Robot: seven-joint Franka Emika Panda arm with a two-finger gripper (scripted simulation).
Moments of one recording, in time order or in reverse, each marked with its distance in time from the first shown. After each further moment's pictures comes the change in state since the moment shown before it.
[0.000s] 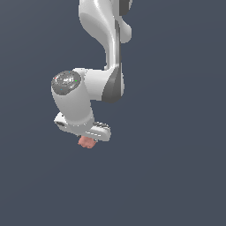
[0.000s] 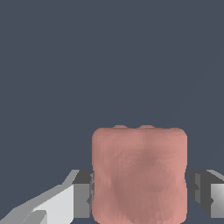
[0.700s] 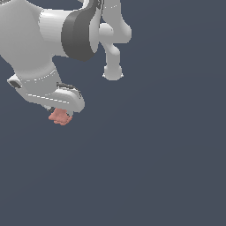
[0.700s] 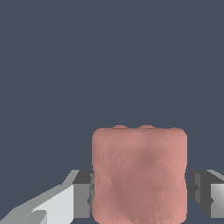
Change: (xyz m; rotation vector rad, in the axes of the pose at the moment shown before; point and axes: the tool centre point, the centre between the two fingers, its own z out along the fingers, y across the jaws) arm -0.014 0.087 -0.132 0.000 0.002 0.001
